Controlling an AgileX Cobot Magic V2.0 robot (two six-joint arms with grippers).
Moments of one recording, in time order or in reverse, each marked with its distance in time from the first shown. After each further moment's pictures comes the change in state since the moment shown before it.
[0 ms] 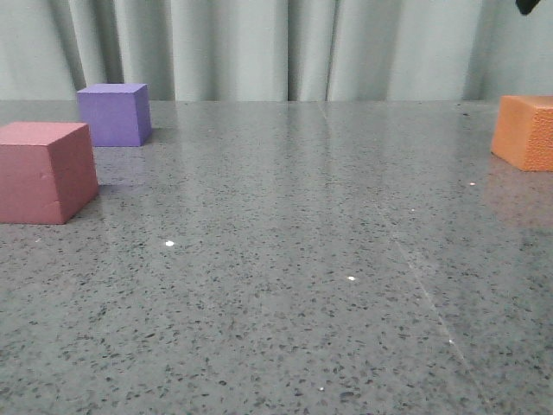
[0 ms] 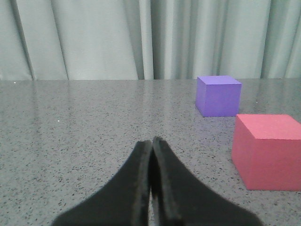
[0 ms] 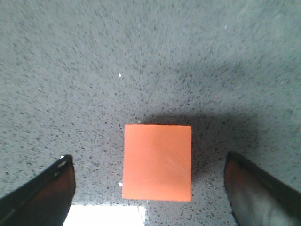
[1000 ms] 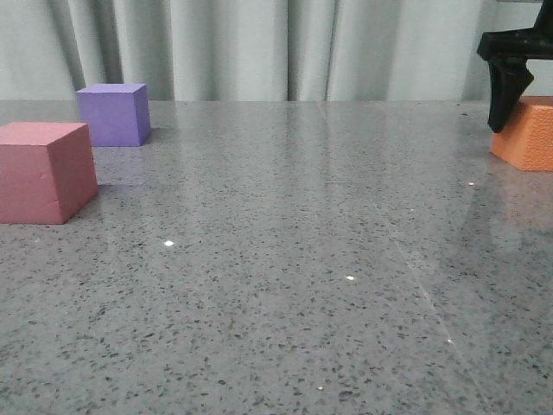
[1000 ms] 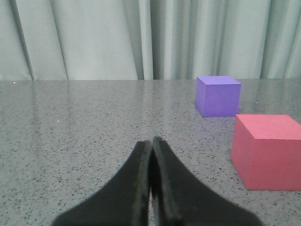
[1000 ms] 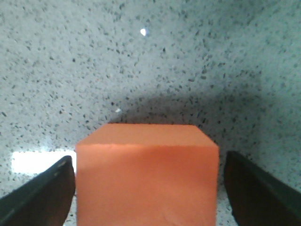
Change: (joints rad) left arm 0.000 0.000 0.000 0.000 0.000 0.000; right arm -0.004 0.239 -0.002 -0.003 0.014 0.000
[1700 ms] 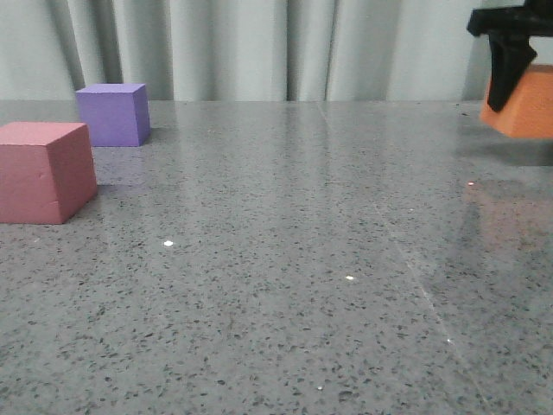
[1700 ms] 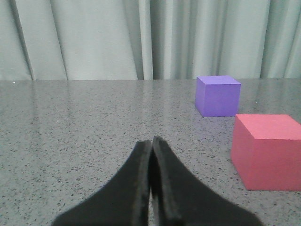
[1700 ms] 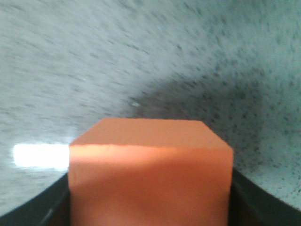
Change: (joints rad) left arm 0.000 0.000 0.000 0.000 0.000 0.000; right arm 0.046 -0.018 -0.085 0.002 0.074 0.009
